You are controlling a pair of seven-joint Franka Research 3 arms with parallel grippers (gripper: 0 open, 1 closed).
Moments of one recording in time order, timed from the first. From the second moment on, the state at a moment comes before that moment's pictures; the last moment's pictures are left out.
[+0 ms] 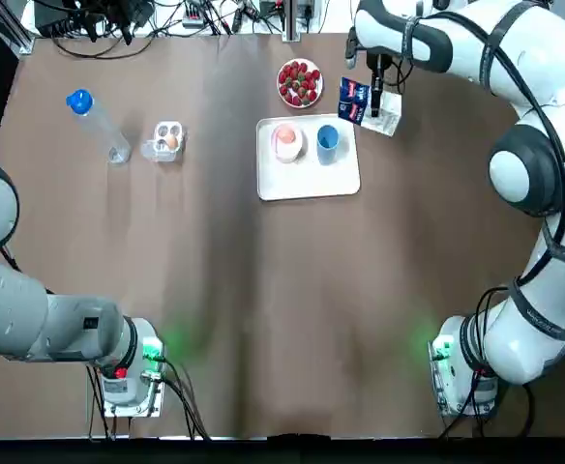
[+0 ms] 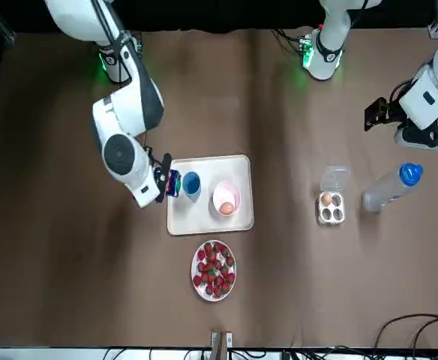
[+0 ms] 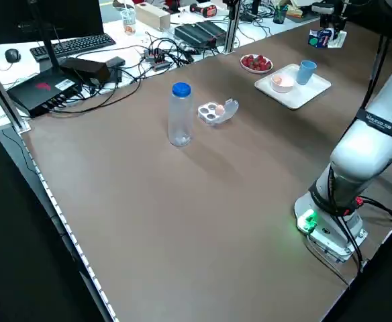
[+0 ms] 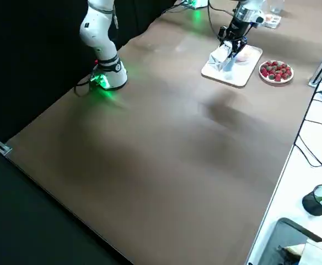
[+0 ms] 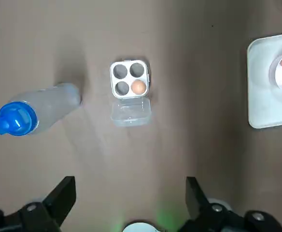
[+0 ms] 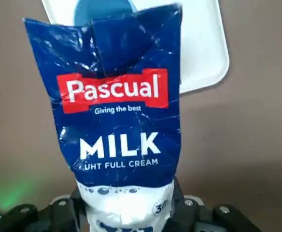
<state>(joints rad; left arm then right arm) 0.00 0.00 -0.12 -1.60 -0.02 1.50 0.00 0.48 0.46 -0.06 -1.54 0.02 1.72 -0.92</state>
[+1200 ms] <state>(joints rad) 0.00 0.00 -0.12 -1.60 -0.02 1.50 -0.01 -0.21 0.48 -0.07 -1.55 0.56 1.60 -1.88</state>
